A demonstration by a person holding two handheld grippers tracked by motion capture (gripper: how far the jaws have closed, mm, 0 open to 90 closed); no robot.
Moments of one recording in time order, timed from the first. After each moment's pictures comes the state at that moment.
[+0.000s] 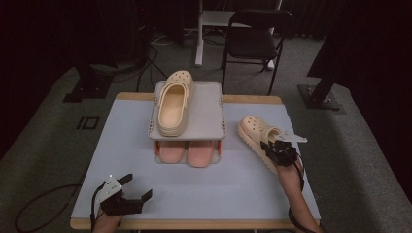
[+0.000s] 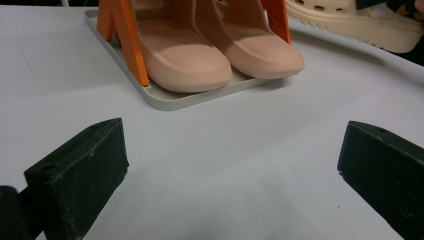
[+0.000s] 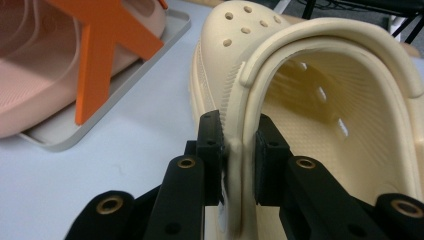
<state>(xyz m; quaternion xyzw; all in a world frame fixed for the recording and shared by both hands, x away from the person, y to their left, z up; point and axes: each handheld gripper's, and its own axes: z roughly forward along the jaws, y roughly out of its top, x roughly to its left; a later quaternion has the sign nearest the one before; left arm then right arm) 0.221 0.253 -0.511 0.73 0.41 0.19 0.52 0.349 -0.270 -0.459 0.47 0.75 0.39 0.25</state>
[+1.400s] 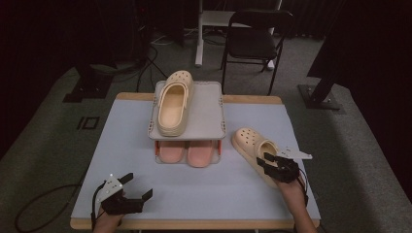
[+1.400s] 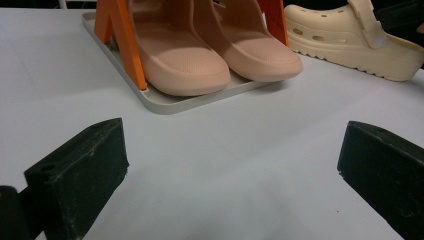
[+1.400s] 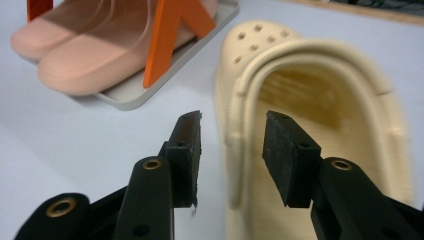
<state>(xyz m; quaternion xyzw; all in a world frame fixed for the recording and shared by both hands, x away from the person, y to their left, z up) 0.223 0.252 -0.510 0.73 0.40 0.19 0.52 0.304 -0.275 -0.466 0.44 0.76 0.43 0.21</state>
